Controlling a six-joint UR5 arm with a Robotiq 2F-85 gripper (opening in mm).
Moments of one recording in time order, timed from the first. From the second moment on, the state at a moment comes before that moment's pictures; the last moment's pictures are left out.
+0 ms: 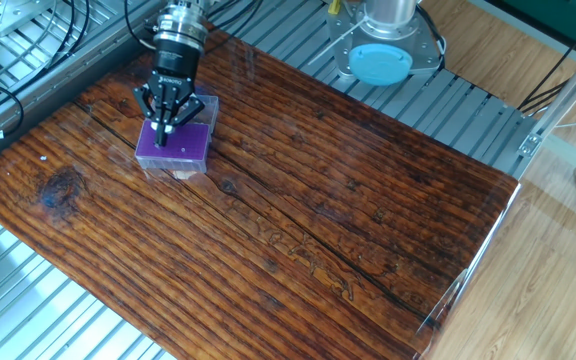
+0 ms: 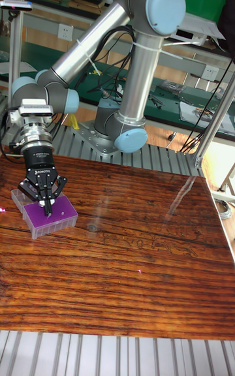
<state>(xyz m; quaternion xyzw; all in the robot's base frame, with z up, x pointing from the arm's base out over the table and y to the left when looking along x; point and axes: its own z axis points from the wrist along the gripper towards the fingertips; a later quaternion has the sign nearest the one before) 0.537 -0.132 0.061 -0.19 0.82 0.13 0.52</state>
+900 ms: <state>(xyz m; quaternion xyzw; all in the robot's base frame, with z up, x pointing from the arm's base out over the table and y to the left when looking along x) 0.525 -0.131 0.054 -0.22 0.84 0.12 0.49</state>
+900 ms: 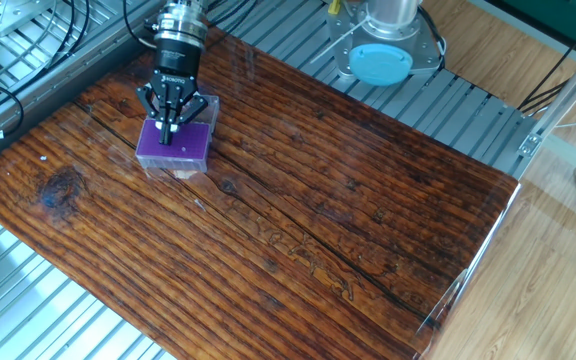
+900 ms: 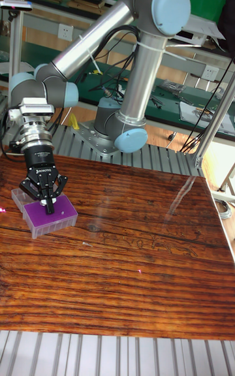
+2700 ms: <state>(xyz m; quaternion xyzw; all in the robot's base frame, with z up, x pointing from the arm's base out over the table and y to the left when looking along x) 0.522 -0.103 0.105 -0.20 0.83 0.11 0.50</state>
